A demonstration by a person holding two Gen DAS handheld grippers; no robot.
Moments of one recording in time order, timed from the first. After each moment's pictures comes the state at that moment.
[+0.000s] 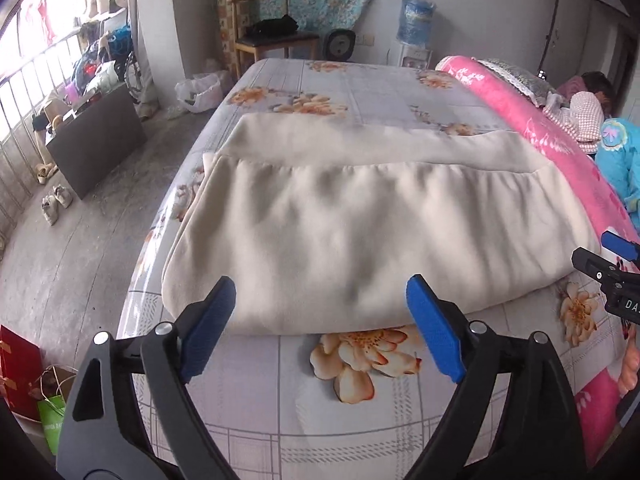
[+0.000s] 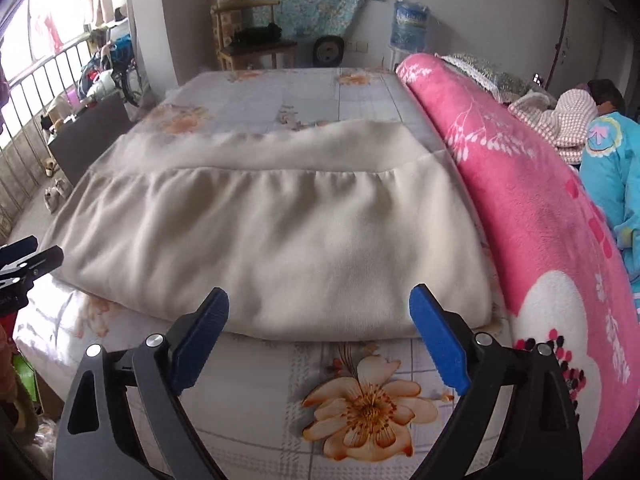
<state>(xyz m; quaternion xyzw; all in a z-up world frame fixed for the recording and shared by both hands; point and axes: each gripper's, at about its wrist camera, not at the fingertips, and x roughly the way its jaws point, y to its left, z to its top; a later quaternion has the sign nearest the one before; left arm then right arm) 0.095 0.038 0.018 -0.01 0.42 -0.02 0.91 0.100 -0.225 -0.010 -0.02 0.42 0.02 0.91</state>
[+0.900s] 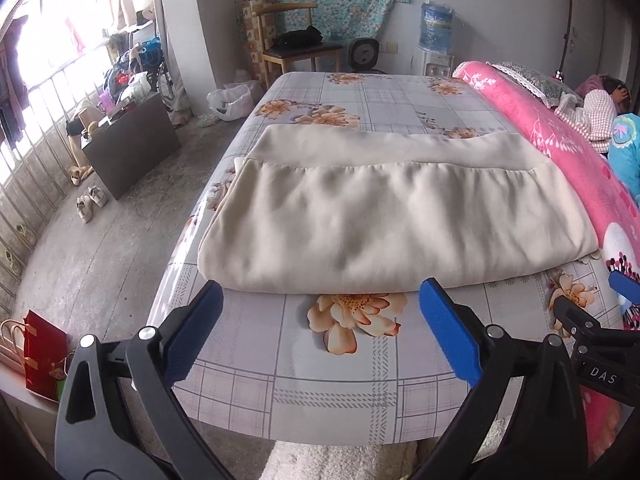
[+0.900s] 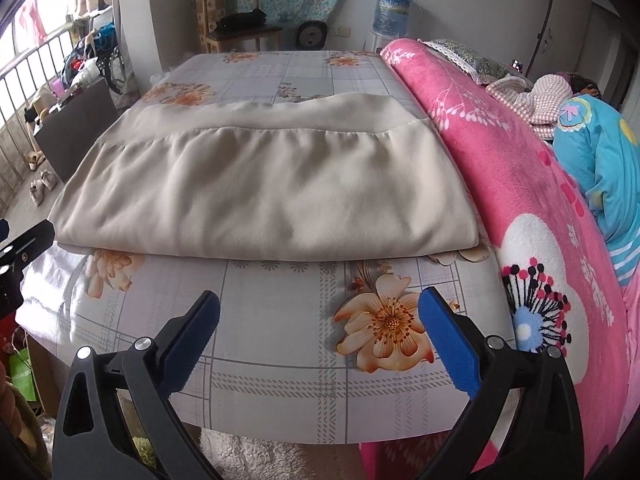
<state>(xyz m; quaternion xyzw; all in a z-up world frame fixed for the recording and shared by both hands) 0.056 0.009 0.043 0.01 0.42 0.04 0.91 0.054 -0.195 -0.013 -0.02 0.45 -0.03 0.89</state>
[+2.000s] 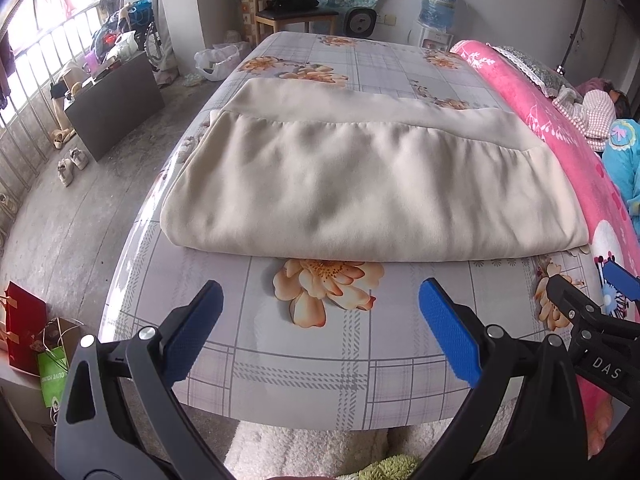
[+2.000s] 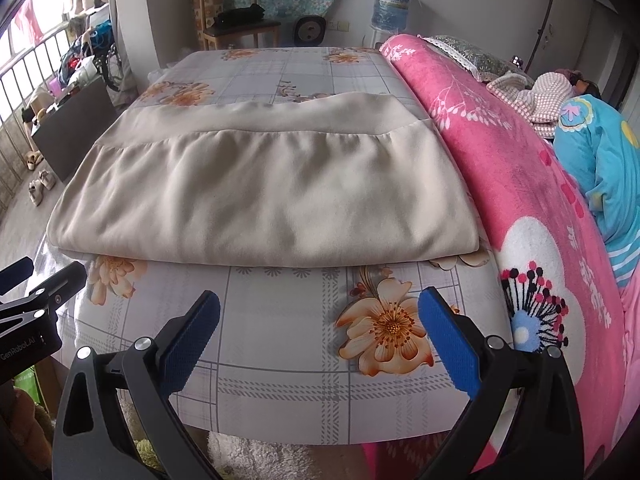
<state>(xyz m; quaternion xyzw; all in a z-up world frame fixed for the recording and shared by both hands) 0.062 0.005 0.020 -0.03 0.47 0.02 0.88 0.060 -0.192 -0.007 -0.02 0.46 -0.03 0.89</state>
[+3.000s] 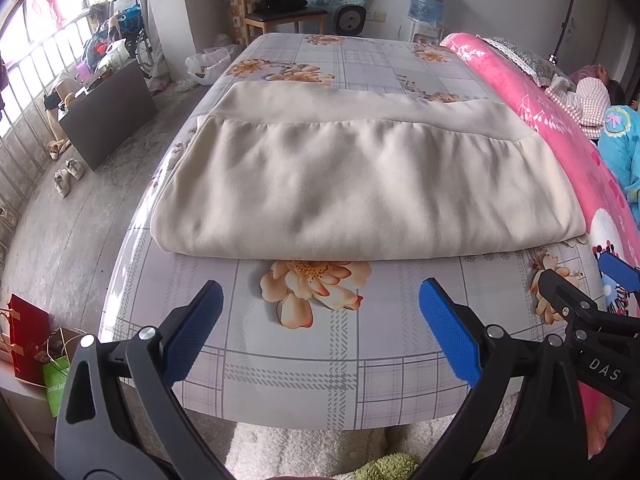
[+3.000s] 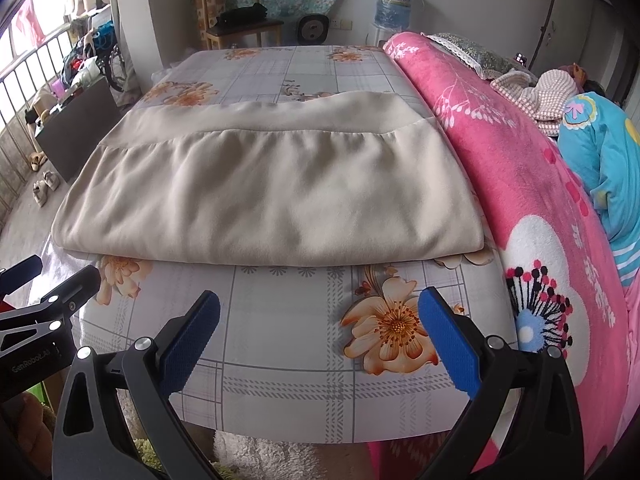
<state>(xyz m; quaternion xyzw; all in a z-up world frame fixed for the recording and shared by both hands) 0.063 -0.009 0.022 -0.02 0.47 0.01 0.88 0.060 -0.193 -0.007 -0.01 0.47 -0.02 0.88</state>
